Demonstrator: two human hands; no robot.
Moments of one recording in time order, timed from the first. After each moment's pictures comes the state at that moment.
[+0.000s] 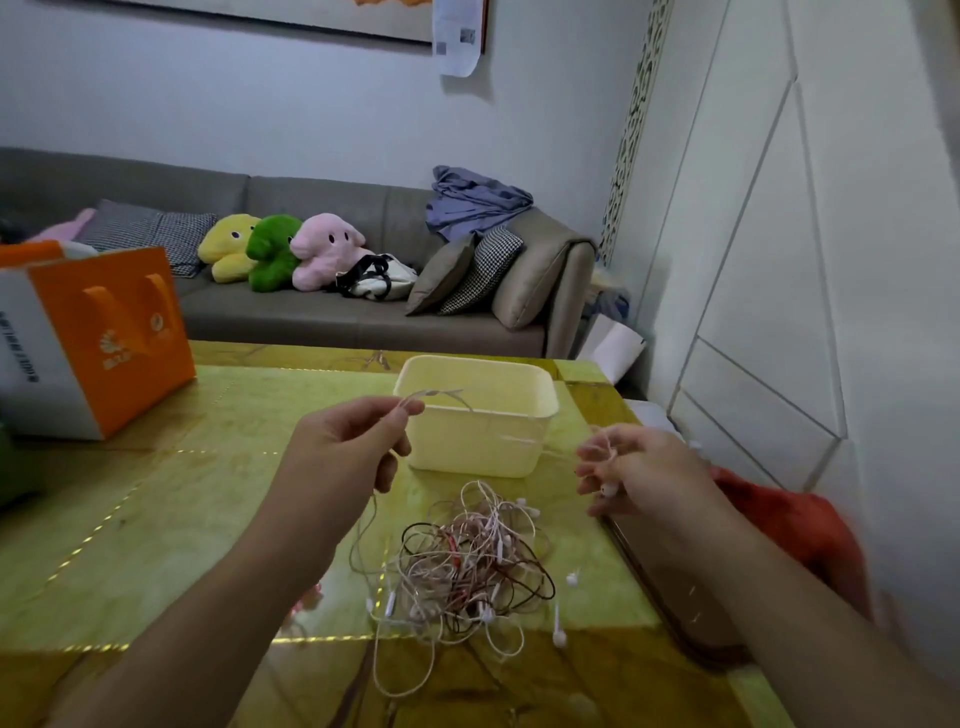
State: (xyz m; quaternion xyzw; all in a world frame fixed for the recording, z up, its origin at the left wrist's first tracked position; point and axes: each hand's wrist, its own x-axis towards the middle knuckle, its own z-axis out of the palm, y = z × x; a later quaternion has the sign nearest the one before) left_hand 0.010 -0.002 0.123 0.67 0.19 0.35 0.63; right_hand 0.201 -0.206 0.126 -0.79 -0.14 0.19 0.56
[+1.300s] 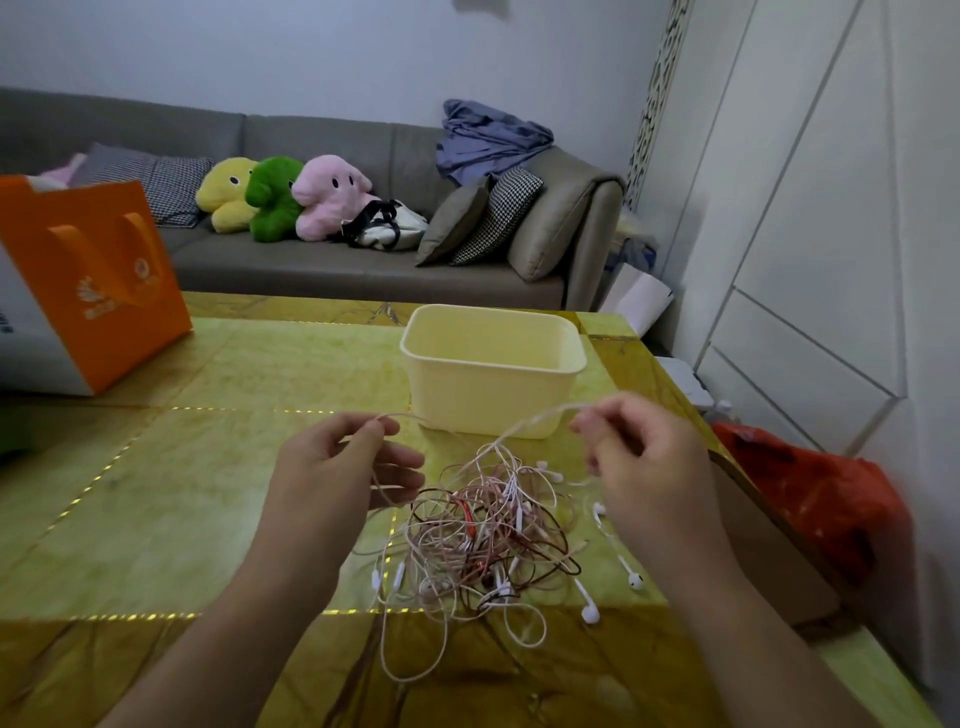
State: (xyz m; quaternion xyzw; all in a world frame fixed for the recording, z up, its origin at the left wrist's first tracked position) left_hand 0.019 0.004 0.067 0.59 0.30 0.32 0.68; right_hand 0.173 -0.187 0.070 -0.77 -0.33 -0.09 0.54
